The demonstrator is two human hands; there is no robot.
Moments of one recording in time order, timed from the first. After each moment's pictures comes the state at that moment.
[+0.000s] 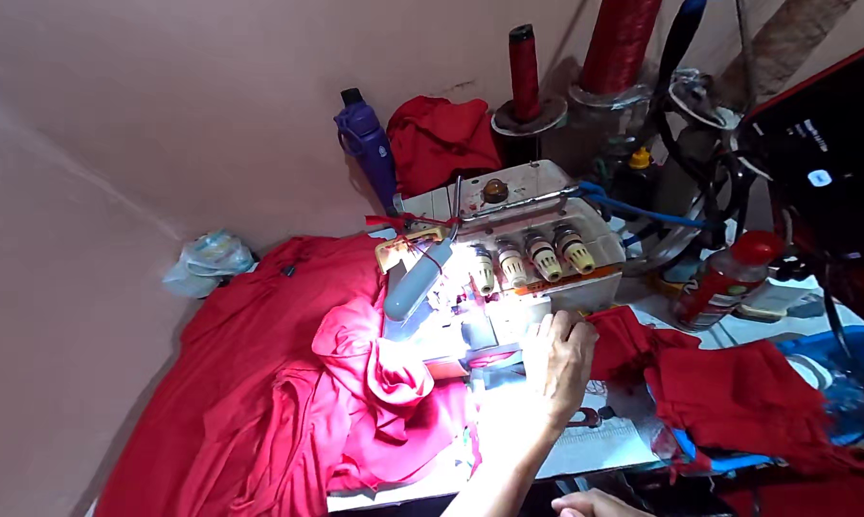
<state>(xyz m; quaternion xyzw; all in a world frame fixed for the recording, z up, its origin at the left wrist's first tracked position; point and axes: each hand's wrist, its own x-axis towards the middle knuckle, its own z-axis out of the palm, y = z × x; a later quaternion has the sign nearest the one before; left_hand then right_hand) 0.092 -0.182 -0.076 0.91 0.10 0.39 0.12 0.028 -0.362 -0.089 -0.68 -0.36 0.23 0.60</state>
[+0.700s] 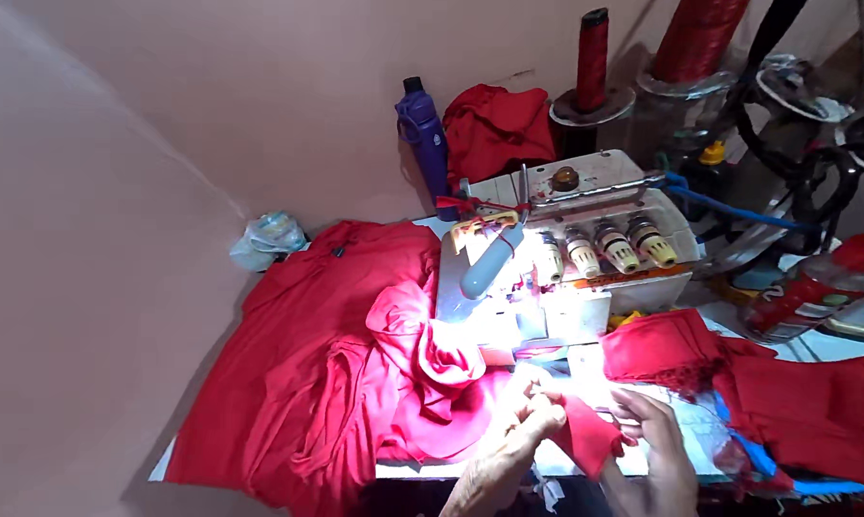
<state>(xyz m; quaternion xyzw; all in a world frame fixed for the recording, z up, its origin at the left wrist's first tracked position) -0.053 -0.170 -0.039 0.61 0.09 0.24 0.75 0.041 -0.295 -0.085 -0.68 -0.39 -0.04 0.62</state>
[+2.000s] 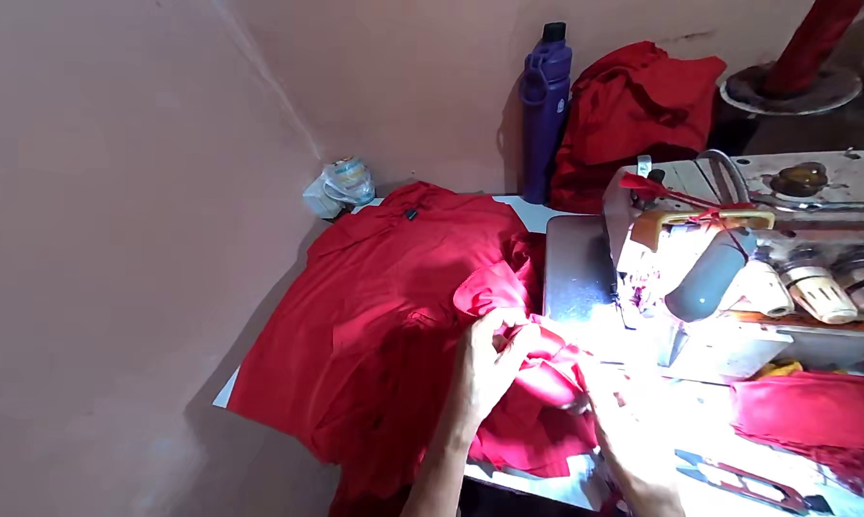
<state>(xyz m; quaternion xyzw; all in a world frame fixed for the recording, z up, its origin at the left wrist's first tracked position) -0.108 -0.048 -0.027 0.76 0.31 0.39 0.41 -0.004 -0.165 -0.048 -0.60 -0.35 0.15 0.71</state>
